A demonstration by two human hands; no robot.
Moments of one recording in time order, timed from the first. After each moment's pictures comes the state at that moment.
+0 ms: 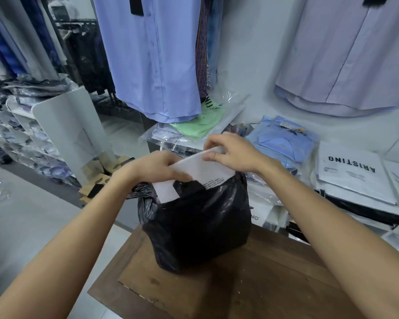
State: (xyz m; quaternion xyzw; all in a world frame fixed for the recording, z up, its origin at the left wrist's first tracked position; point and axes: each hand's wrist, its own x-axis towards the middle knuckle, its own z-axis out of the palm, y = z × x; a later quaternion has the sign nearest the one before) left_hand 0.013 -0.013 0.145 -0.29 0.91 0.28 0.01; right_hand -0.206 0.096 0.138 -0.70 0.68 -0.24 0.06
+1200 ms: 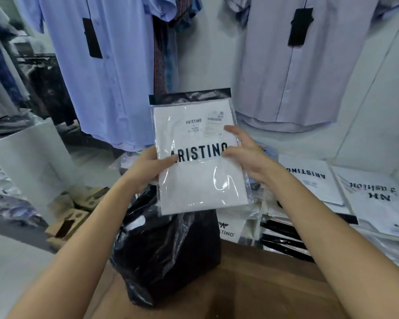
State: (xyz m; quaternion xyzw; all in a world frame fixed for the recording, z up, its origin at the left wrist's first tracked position) left_hand -0.065 0.003 0.166 -0.30 0.75 0.54 -0.24; right_hand -0.289 0.165 0.166 -0.39 0.61 -0.62 0.31
